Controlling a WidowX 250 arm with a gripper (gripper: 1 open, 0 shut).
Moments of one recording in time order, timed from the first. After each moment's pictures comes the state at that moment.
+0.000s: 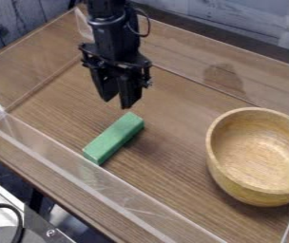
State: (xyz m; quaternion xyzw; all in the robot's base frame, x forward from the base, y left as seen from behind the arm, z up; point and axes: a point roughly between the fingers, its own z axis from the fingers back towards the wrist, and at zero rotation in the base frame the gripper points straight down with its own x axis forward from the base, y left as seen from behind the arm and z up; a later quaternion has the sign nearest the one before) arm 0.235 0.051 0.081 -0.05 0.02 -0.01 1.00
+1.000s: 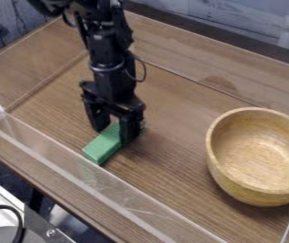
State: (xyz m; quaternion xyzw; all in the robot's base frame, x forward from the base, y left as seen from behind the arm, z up) arm 0.220 0.056 0.028 -0.03 0.04 -0.01 1.00
